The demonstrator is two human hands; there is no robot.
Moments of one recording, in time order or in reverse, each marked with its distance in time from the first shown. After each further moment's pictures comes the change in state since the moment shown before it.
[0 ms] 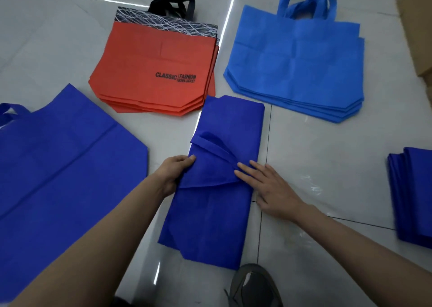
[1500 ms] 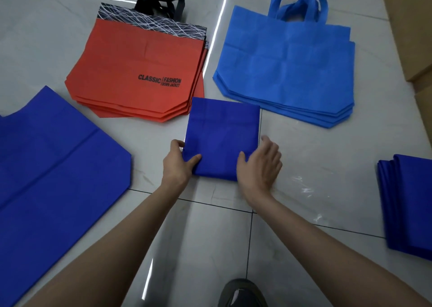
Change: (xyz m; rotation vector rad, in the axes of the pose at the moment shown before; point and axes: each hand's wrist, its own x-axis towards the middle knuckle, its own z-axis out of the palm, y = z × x) left_hand 0.018 0.008 0.045 0.492 0.349 0.453; right_hand 0.073 -0.032 -0.033 0.220 0.566 0.962
